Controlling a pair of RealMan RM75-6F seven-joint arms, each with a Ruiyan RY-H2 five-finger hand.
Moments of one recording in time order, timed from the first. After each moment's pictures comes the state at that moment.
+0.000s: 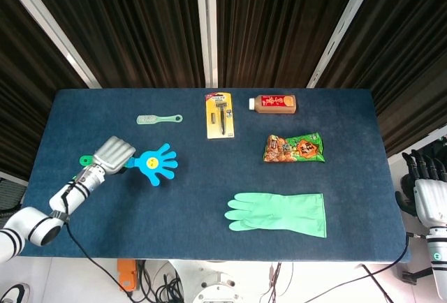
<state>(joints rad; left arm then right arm) -0.74 -1.30 -0.12 -1.25 1.50 0.69 0.08 0.14 -1.07 0.12 -1.57 -1.32 1.35 -0.09</state>
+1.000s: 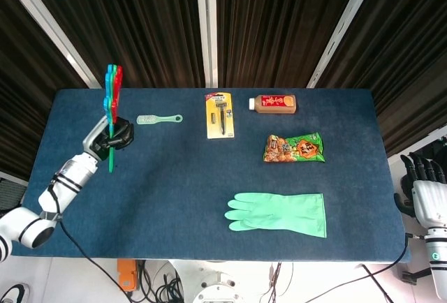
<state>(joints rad) -0.69 -1.21 -0.23 -1.37 1.57 0.93 -1.69 0.14 -1.08 0.11 -1.57 -1.30 1.32 -0.10</state>
